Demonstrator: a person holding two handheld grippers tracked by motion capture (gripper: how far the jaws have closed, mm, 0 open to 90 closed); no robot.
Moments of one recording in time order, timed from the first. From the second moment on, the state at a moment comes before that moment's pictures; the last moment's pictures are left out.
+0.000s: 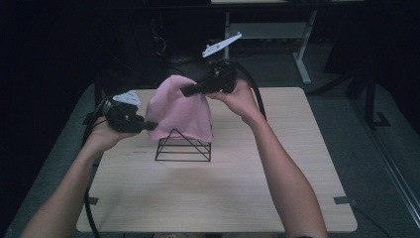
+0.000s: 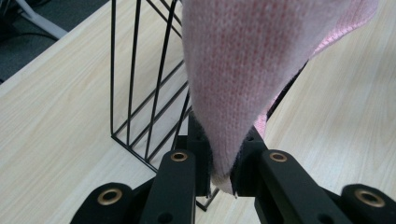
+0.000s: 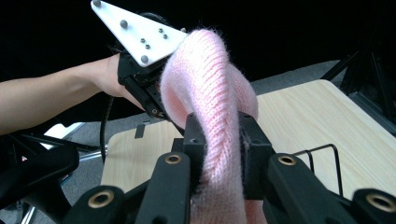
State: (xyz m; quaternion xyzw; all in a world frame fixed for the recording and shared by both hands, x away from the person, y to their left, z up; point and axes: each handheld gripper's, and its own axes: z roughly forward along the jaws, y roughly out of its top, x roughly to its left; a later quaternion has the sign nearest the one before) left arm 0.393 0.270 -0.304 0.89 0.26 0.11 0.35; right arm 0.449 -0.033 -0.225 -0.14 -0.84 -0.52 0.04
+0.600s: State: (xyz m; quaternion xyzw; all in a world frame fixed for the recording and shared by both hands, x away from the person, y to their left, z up) left arm 0.390 0.275 -0.326 0.90 0.26 0.10 0.33; right arm 0.444 -0.021 -0.245 -0.14 -0.85 -0.50 0.05
